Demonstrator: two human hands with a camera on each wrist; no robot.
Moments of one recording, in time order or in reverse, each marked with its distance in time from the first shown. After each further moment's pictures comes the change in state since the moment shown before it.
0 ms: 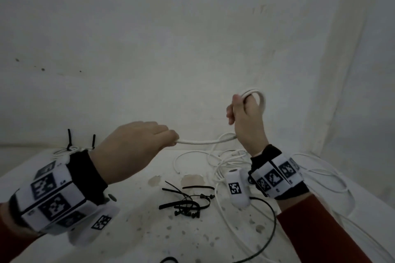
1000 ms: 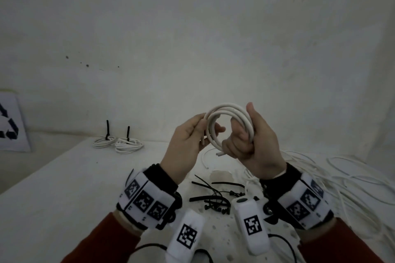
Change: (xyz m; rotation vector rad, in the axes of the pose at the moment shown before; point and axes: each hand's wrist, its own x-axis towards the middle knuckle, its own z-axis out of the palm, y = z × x) left_hand 0.015 0.039 0.037 -1.499 0.449 -0.817; right_hand -0.055 -0.033 0.045 0.748 -0.506 0.414
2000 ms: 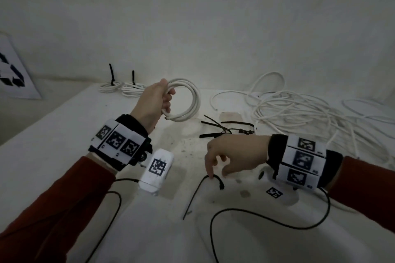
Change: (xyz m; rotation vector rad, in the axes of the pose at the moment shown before) left_hand -0.025 -0.048 -0.092 0.182 0.286 -0.400; right_hand -0.046 0.090 -0.009 -1.473 -1.016 0.382
